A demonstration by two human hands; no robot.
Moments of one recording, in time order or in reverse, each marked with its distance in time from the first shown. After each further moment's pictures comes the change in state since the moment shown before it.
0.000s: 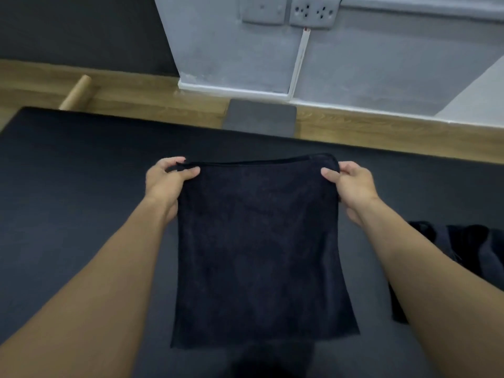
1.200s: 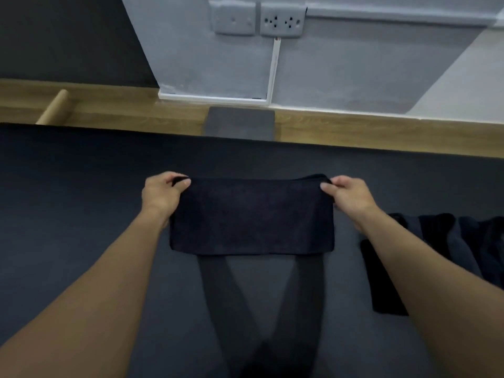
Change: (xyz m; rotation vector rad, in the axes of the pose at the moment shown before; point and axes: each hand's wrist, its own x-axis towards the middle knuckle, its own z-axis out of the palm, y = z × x) left_hand 0.007 -0.020 0.021 0.499 -0.008 0.223; right_hand 0.014 0.024 -0.057 -0.372 -0.024 -0.047
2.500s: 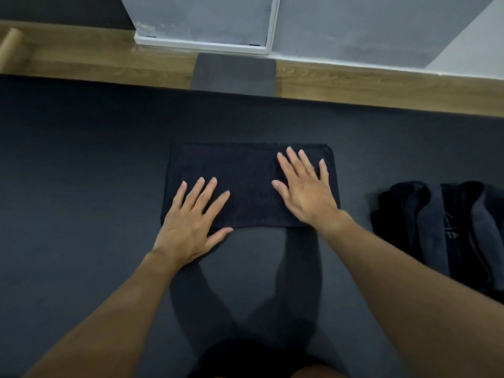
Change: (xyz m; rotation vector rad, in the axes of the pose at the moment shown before) left_hand -0.067 -0.109 0.041 1.135 -0.240 0.975; right_hand -0.011 0.049 0.090 -1.028 -0.139 -0.496
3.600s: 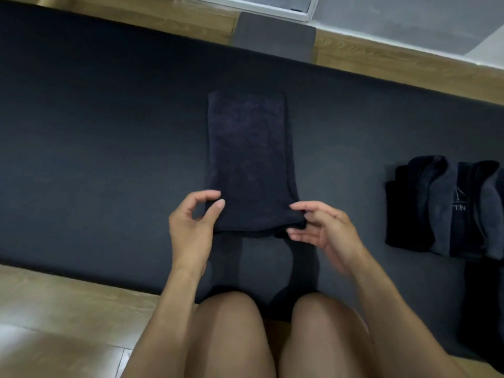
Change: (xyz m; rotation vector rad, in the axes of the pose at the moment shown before) left_hand -0.107 0.074 -0.085 -1.424 0.442 -1.077; right_hand -0.160 -0.061 -0.017 1.584 -0.249 0.469
